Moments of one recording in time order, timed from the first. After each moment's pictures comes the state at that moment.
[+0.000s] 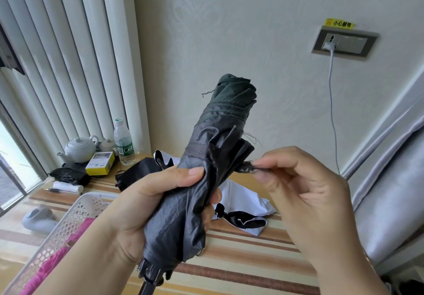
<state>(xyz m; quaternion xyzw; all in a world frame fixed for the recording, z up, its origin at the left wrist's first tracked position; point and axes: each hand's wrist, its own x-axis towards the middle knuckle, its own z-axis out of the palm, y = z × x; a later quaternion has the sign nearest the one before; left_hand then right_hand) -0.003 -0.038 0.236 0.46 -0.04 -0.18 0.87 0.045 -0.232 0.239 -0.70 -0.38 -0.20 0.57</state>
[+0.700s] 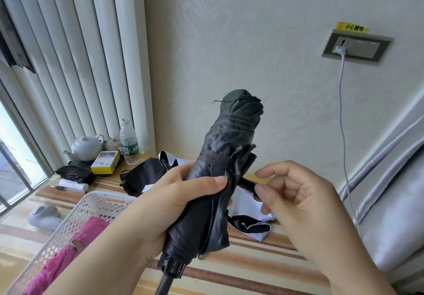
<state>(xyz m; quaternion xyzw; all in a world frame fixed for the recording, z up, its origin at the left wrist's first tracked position) -0.006 -0.045 0.237 0.54 0.05 -0.06 0.84 0.053 -0.235 0.231 -0.79 -0.30 -0.05 0.53</state>
